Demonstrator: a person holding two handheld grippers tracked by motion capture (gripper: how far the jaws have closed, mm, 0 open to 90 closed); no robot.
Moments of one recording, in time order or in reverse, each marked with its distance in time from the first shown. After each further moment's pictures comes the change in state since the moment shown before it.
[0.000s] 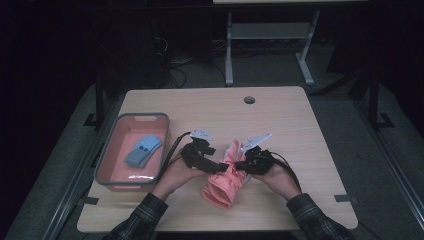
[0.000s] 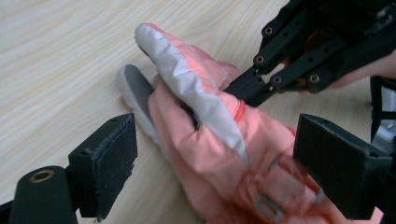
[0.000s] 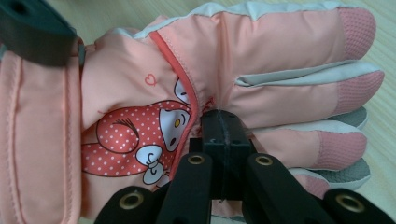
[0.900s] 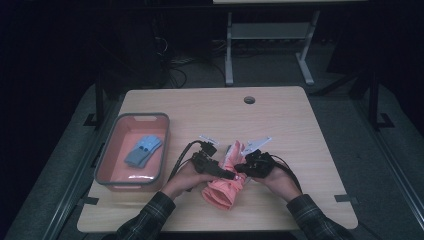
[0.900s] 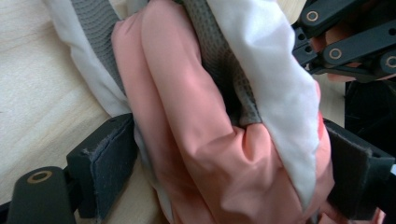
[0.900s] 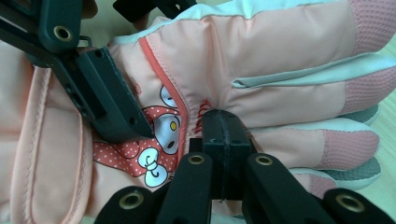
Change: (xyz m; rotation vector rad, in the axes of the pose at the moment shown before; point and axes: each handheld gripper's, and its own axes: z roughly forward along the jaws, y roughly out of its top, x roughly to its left) left arm 0.022 -0.022 0.048 0.127 -0.219 -0.213; right arm 0.004 -0.007 0.001 -0.002 -0.003 -0.036
